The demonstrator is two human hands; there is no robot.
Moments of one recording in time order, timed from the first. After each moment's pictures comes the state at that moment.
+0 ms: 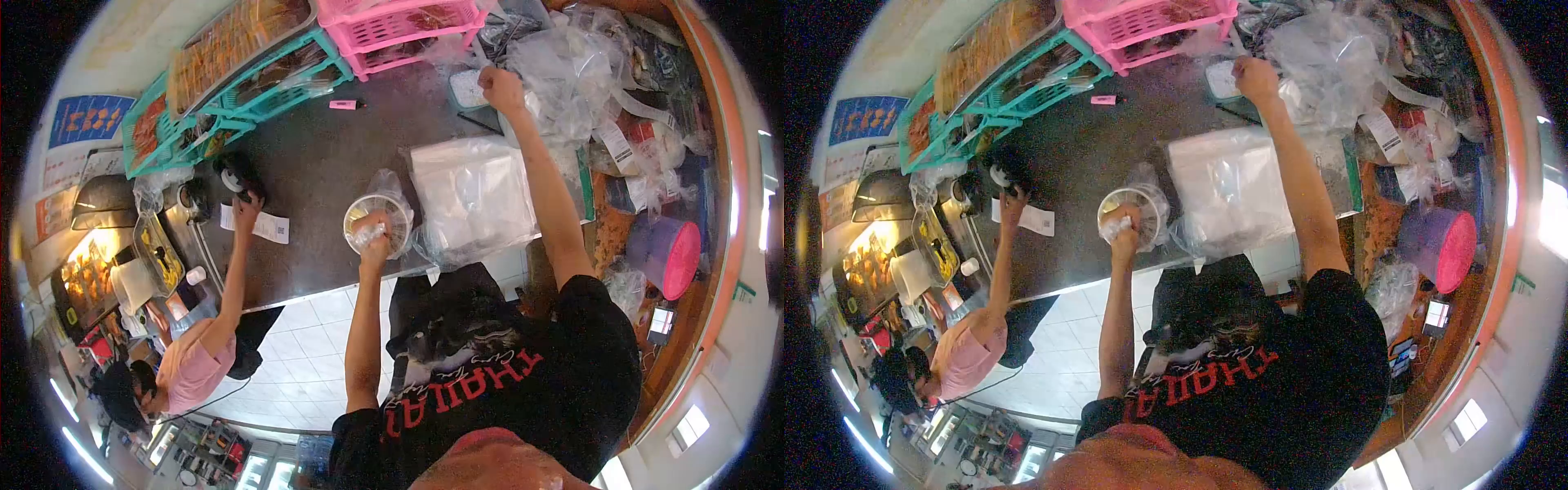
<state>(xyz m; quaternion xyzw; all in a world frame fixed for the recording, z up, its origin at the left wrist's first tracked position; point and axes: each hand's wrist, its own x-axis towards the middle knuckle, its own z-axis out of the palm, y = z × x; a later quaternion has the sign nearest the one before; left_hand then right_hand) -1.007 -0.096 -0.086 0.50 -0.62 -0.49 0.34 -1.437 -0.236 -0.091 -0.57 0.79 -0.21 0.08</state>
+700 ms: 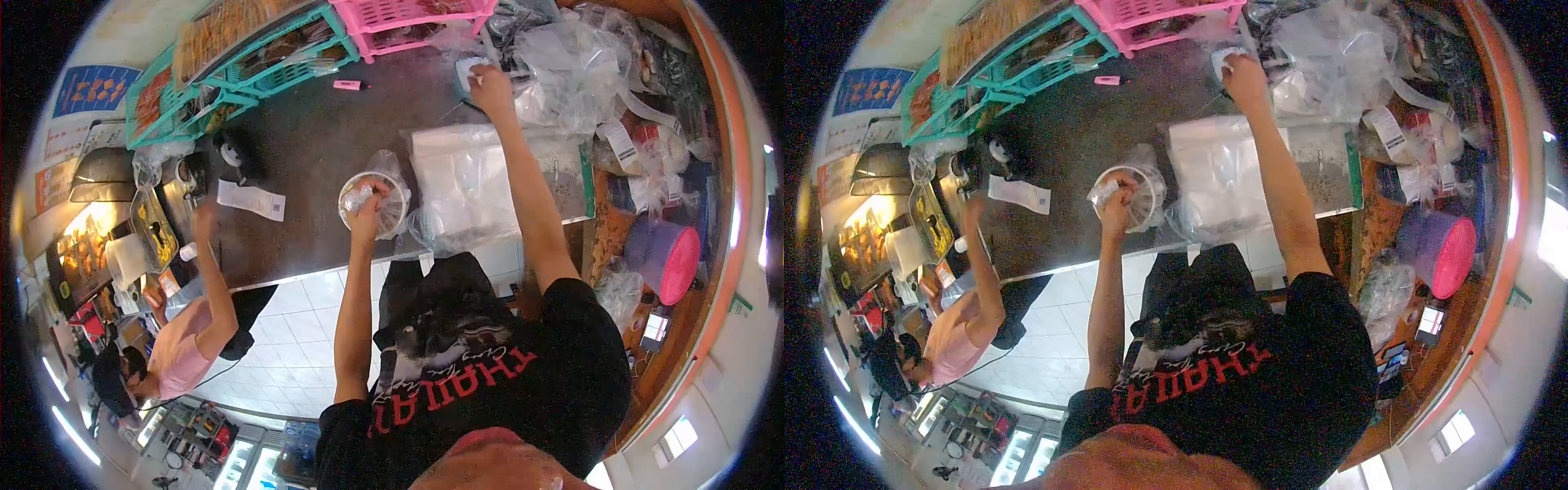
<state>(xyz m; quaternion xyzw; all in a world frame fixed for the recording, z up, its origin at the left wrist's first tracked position) -1.024 -0.111 -0.050 0.48 -0.46 -0.63 0.40 -1.390 -0.223 -0.105 -0.57 0.75 -0.32 0.04</state>
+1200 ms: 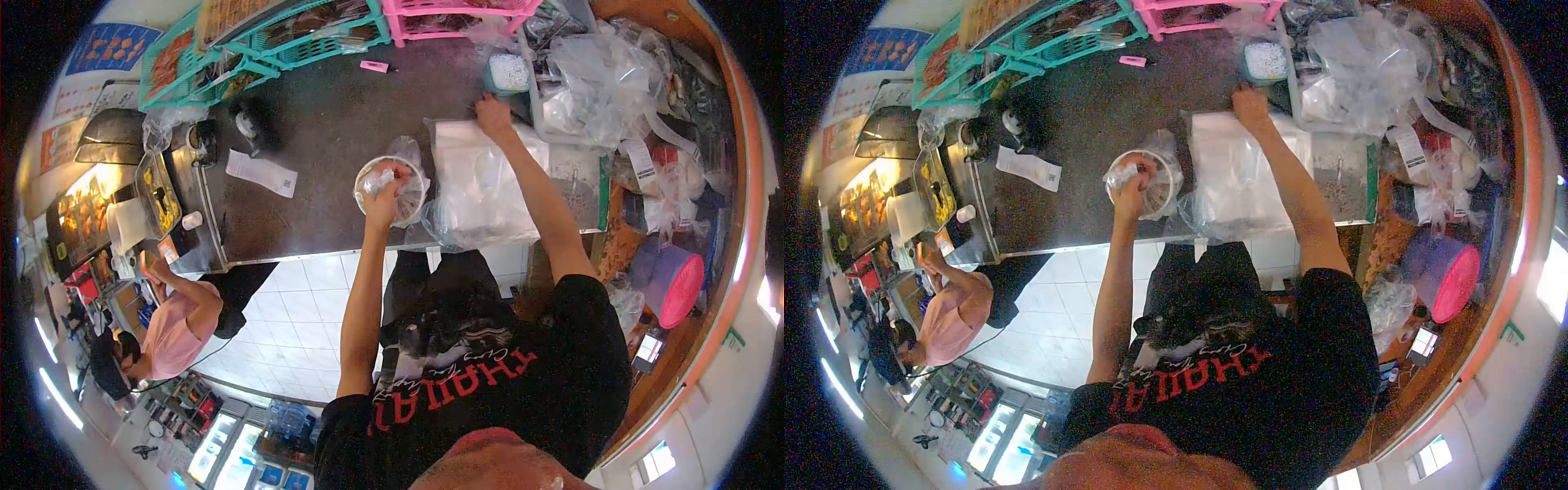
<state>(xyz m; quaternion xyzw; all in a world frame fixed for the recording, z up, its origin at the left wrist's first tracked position) -1.033 -0.111 -0.043 0.50 -0.42 -0.63 0.42 -1.342 -0.193 -0.201 -0.69 0.72 -0.03 0.08</state>
